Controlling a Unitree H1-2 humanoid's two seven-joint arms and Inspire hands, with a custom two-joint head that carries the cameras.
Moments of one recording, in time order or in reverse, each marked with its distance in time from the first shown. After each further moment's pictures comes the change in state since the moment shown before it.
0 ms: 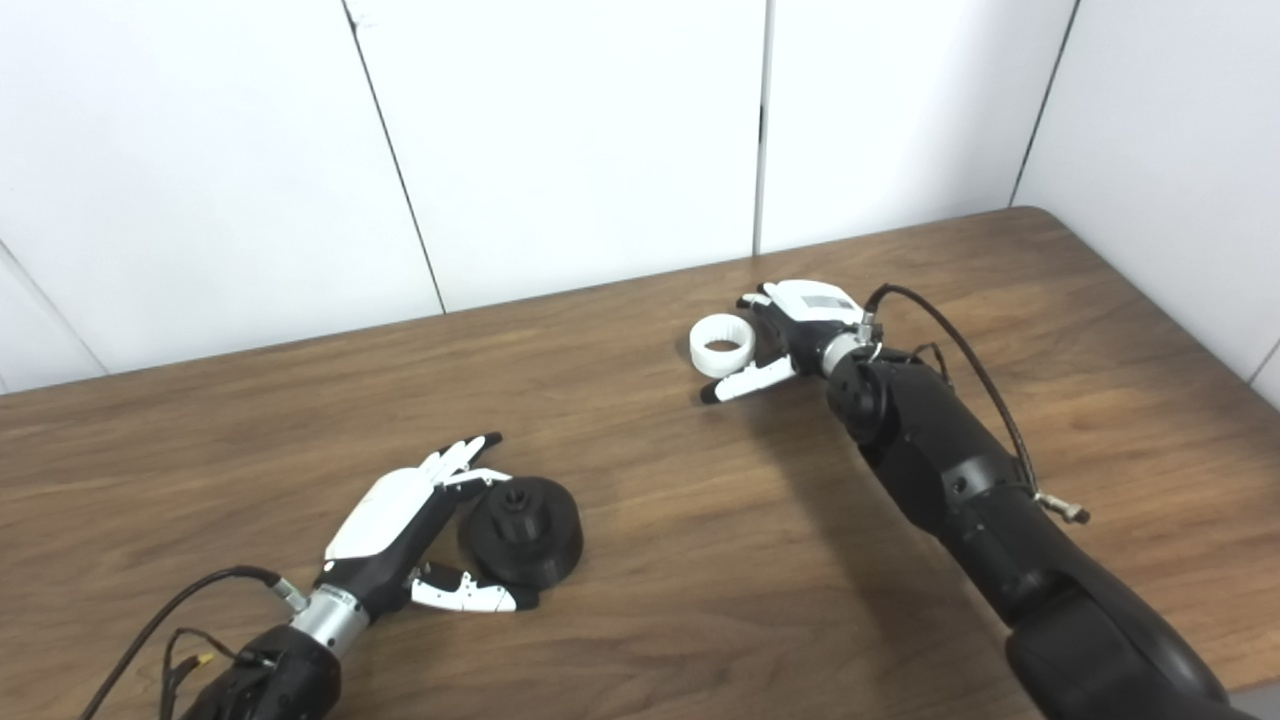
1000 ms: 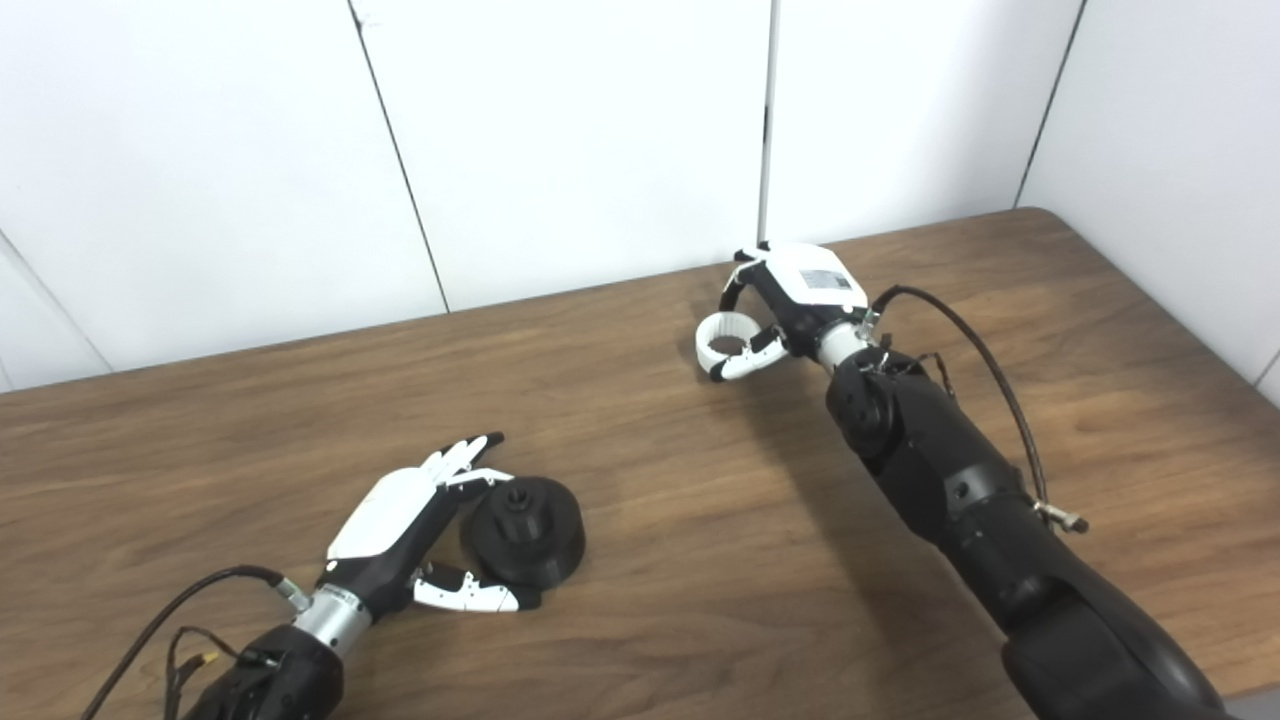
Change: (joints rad) left arm 0.004 -0.001 0.001 -0.010 0.018 0.008 -0.002; right arm 0.007 0.018 -0.021 0.055 0.065 -0.184 -0.325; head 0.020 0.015
